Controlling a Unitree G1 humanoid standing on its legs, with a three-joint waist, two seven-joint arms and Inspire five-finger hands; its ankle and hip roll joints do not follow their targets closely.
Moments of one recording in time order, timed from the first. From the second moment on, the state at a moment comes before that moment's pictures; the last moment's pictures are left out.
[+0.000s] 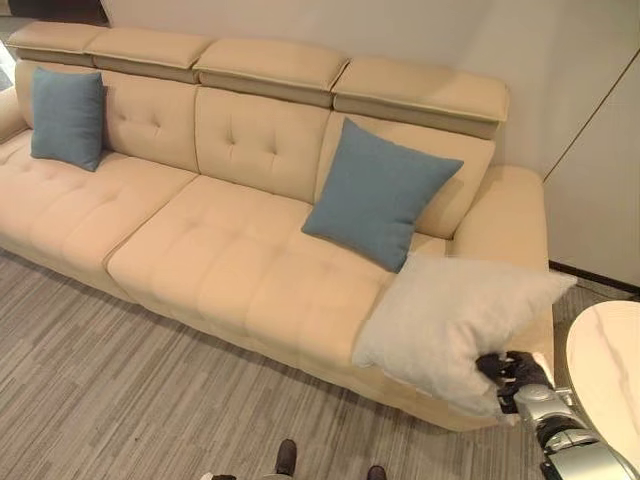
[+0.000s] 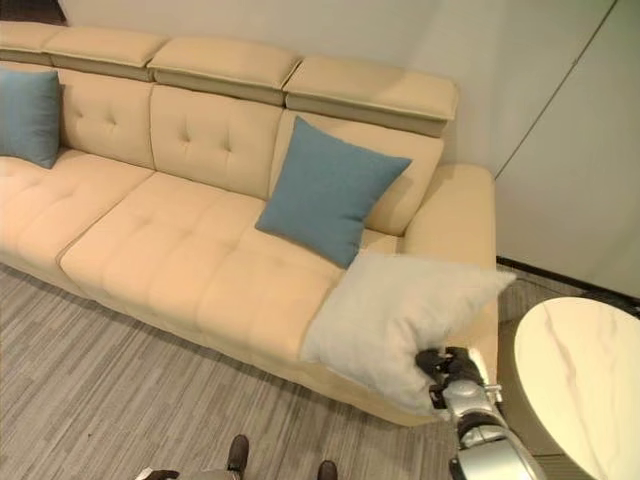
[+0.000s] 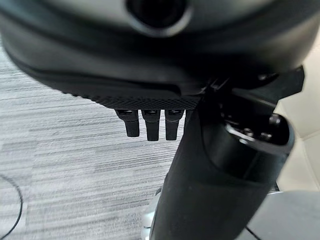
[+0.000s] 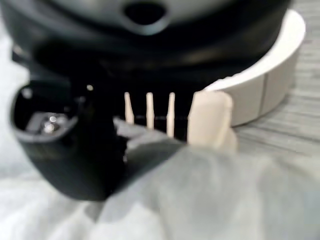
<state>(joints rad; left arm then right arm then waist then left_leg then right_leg) 0.02 0.23 -0.31 1.32 0.09 -0.04 0.14 -0.41 -0.49 0.23 1.25 0.17 0.06 -0.21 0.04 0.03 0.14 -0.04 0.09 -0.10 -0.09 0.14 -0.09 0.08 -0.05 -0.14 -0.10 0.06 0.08</state>
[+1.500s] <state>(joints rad) -0.18 0.08 -0.19 1.04 -0.78 -0.04 0.23 -0.57 -0.60 0.31 0.36 0.38 0.13 -0.35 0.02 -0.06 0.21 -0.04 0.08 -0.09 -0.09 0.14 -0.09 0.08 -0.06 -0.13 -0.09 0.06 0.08</state>
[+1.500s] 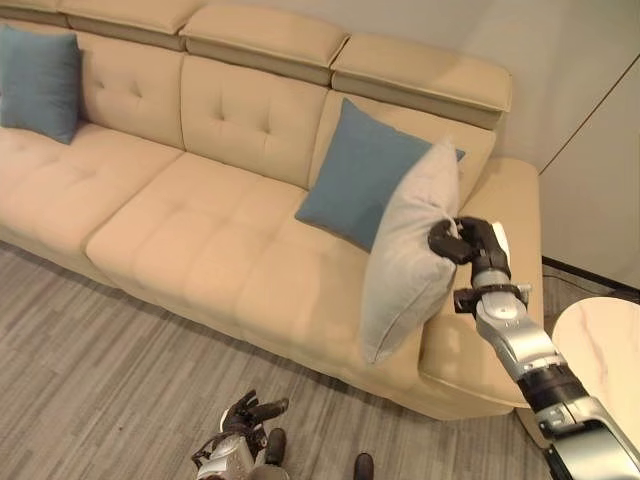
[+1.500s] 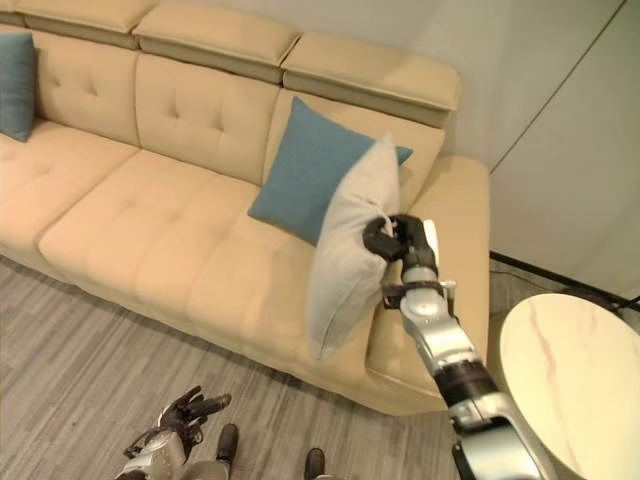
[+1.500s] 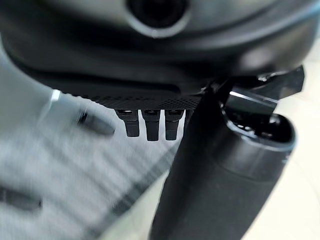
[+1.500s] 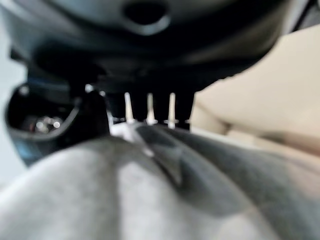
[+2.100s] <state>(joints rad) -0.41 0.02 -0.18 1.13 -1.04 -0.08 0.30 -0.83 -0.61 0.51 0.34 0.65 0.12 -0.40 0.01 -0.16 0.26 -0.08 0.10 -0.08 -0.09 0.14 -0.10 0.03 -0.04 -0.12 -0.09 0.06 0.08</state>
